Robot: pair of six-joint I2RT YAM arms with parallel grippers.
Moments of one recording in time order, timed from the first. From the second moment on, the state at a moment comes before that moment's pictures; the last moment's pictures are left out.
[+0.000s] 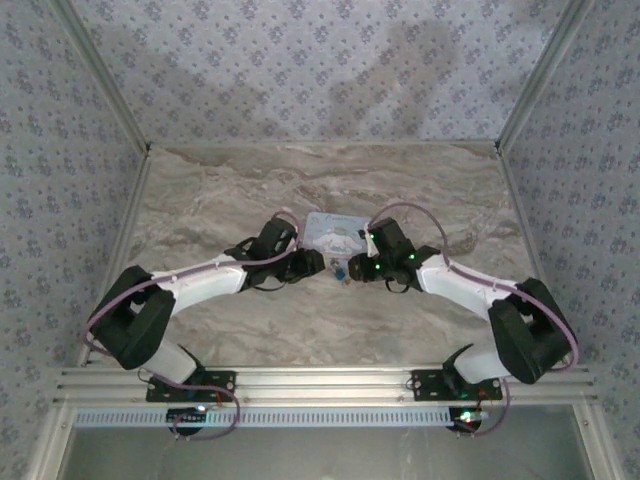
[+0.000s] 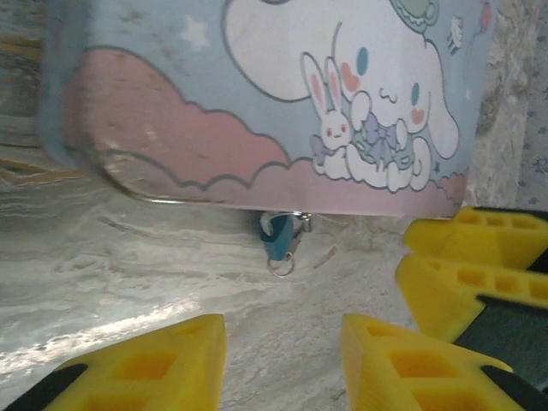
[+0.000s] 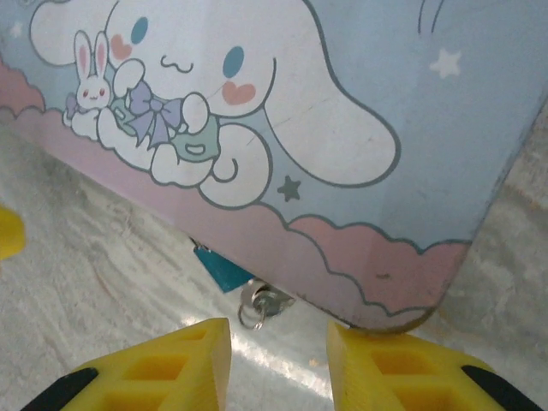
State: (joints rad) left arm -0.72 1.51 0.79 -0.09 0.30 -0.97; right arm 0.59 1.42 0.77 -0.28 -0.15 0.40
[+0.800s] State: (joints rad) left arm -0.72 1.41 0.68 -0.07 0.20 -0.97; right arm 0.73 1.46 0.77 -0.27 0.01 0.32
